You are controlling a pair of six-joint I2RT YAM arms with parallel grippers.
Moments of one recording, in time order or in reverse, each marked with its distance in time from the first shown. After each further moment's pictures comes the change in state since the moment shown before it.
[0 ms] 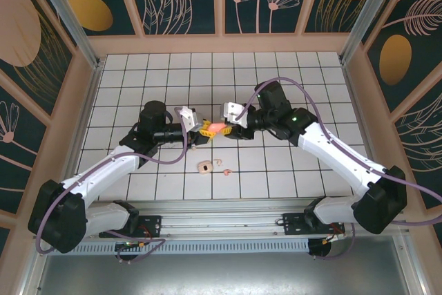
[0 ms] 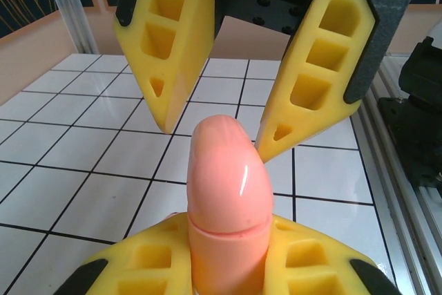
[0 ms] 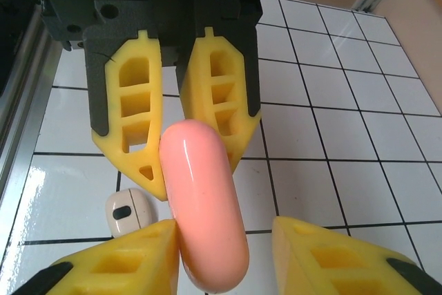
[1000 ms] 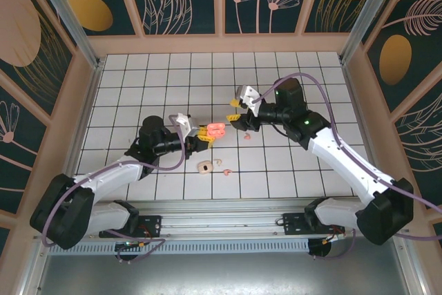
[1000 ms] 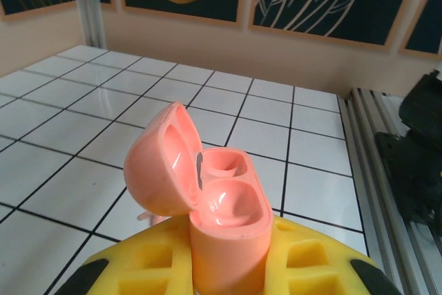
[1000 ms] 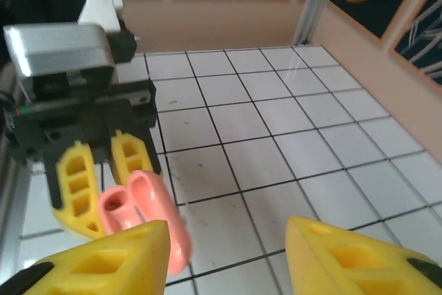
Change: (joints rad) left arm -0.007 0.039 -0.220 0.418 -0.046 -0.289; right arm -0.107 -0.095 -0.103 0.228 -0.063 0.333
